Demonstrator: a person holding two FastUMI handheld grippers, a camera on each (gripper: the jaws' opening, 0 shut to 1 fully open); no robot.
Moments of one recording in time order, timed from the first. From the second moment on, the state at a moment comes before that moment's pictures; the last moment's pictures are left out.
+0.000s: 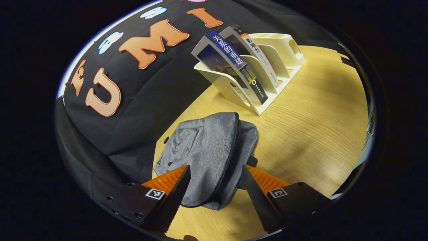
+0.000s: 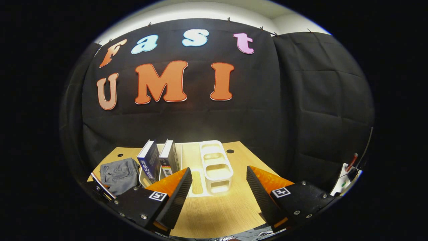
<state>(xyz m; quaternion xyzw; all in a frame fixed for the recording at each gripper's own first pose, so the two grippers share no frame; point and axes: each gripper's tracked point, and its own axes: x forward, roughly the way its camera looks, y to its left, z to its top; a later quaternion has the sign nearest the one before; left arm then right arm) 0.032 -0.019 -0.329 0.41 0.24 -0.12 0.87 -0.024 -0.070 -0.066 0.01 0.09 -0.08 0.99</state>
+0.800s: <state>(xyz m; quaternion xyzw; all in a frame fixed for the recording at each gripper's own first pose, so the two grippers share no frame) 0.047 -0.034 -0.325 0.45 0.24 -0.17 0.85 -0.019 -0.051 -0.066 0.01 0.09 -0.08 0.99</state>
